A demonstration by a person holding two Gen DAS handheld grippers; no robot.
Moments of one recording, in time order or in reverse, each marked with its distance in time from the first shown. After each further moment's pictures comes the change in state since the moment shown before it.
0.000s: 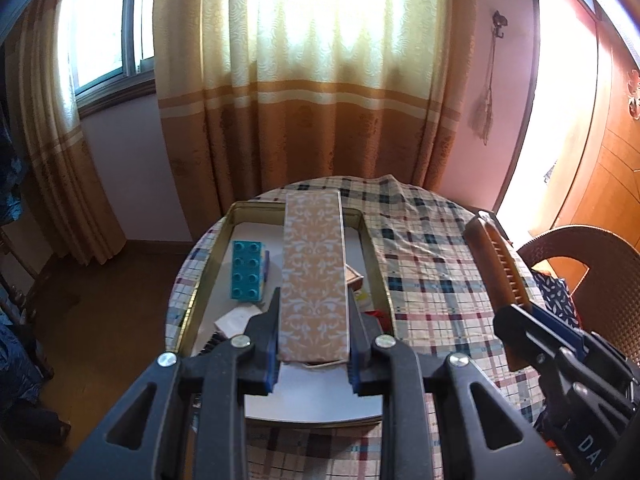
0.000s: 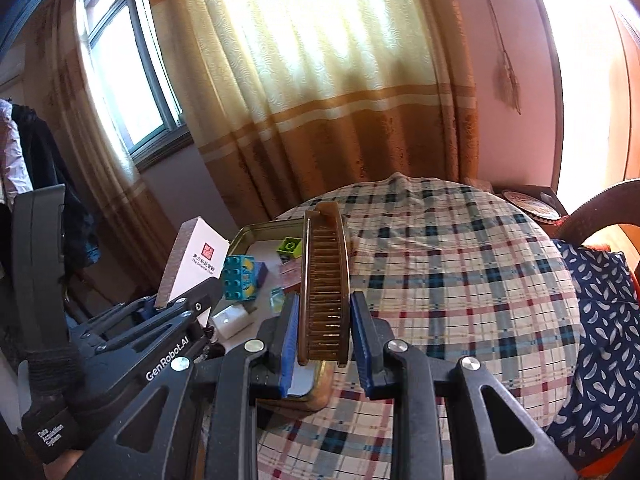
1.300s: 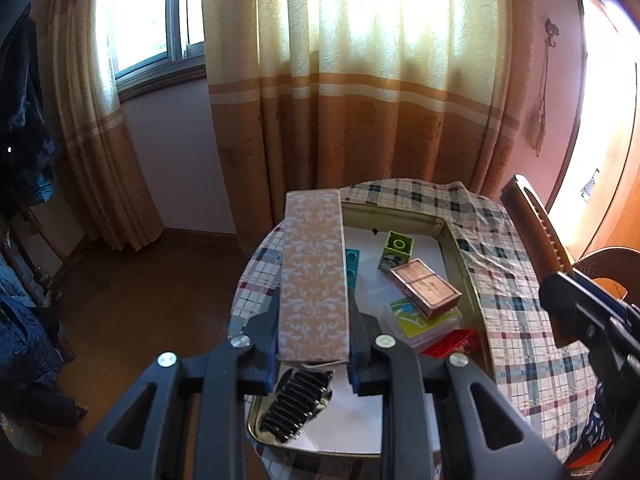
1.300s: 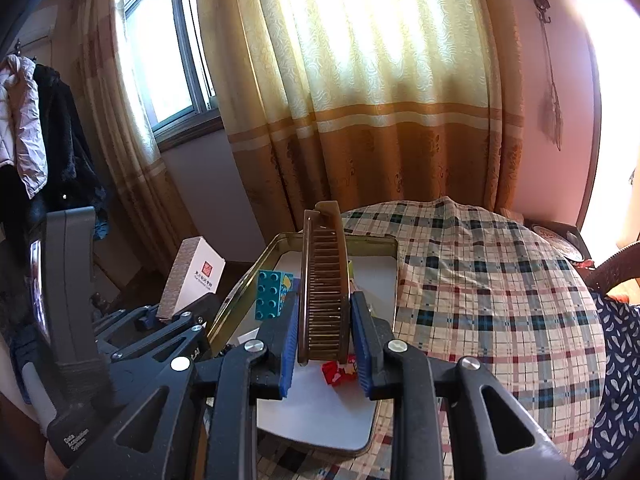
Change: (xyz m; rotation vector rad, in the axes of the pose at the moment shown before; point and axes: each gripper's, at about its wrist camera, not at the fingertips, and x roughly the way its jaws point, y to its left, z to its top) left arm 0.032 0.063 0.010 -0.063 0.013 0.138; right arm 0.046 0.053 0.021 -0.134 -0.008 0.033
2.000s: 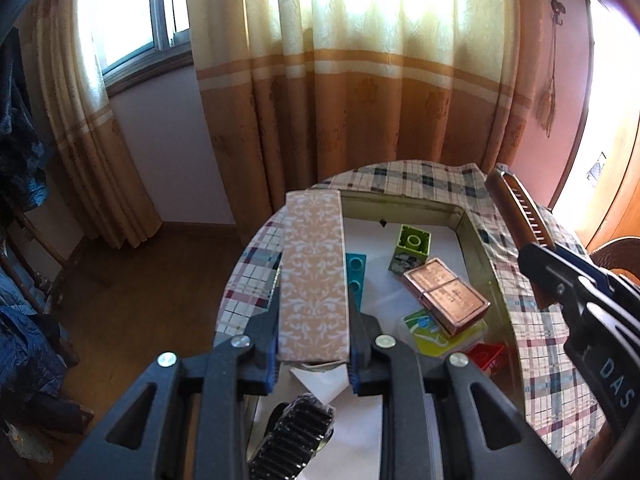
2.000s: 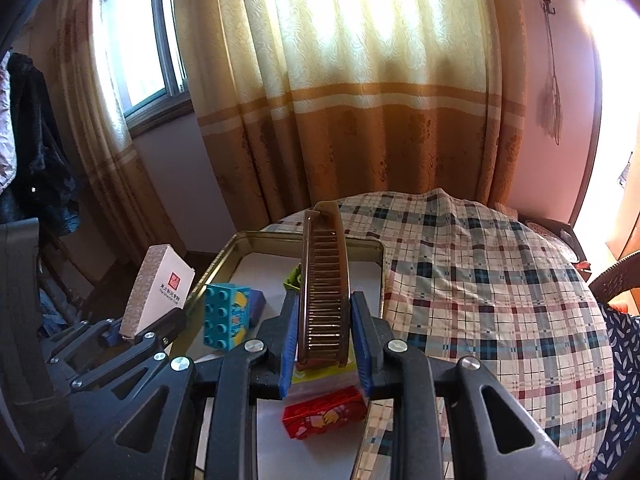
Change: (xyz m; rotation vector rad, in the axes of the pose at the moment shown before) left arm 0.047 -0.010 0.009 0.033 0.069 0.022; right arm 0.077 -0.020 0.013 0.002 0.065 -0.080
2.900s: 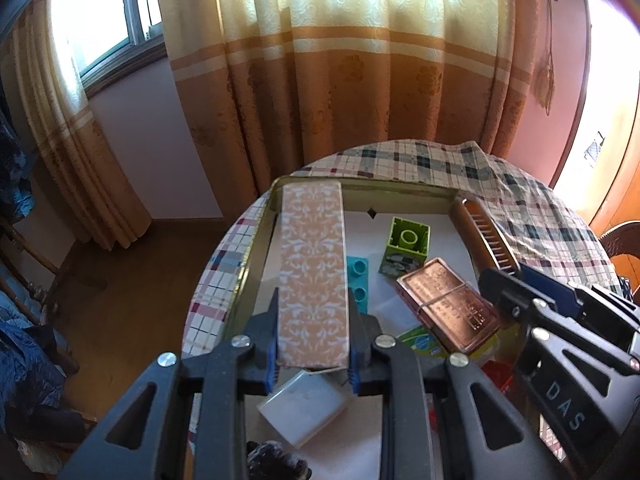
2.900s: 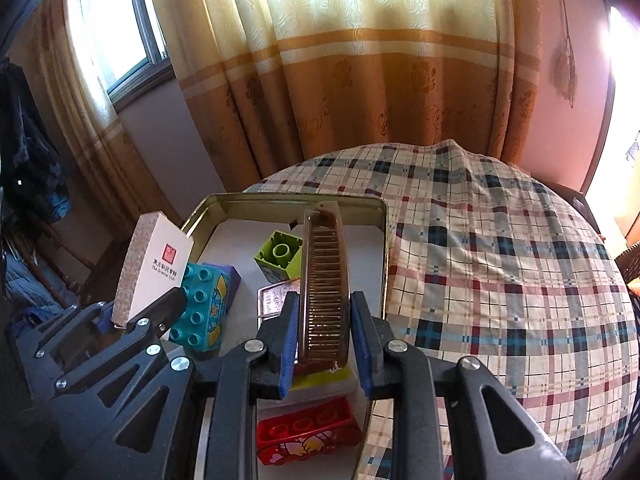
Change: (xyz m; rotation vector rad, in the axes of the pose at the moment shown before) left arm 0.042 -0.022 0.008 0.052 0.054 -0.014; right arm 0.061 -0.014 -0.004 0.028 0.155 0.019
